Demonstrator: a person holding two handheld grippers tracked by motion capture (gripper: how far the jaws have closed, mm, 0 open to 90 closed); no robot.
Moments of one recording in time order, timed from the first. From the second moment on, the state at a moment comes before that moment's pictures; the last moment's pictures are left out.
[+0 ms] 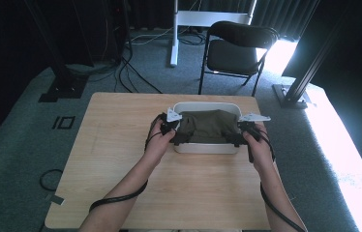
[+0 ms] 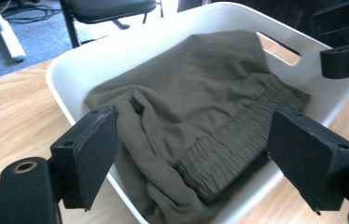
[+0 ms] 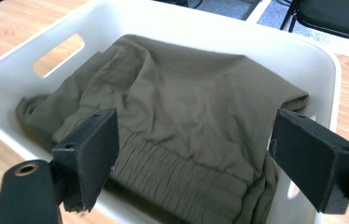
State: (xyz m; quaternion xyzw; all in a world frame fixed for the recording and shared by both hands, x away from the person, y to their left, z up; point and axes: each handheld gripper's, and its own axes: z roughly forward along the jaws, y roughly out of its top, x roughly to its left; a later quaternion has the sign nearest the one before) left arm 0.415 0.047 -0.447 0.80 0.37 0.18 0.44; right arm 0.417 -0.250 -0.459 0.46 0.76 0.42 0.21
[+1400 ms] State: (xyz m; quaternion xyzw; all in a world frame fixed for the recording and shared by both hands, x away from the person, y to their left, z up) left arm 0.348 0.093 -0.499 0.81 0.37 0.19 0.42; right arm 0.326 -0.294 -0.532 0.48 0.75 0.40 0.23
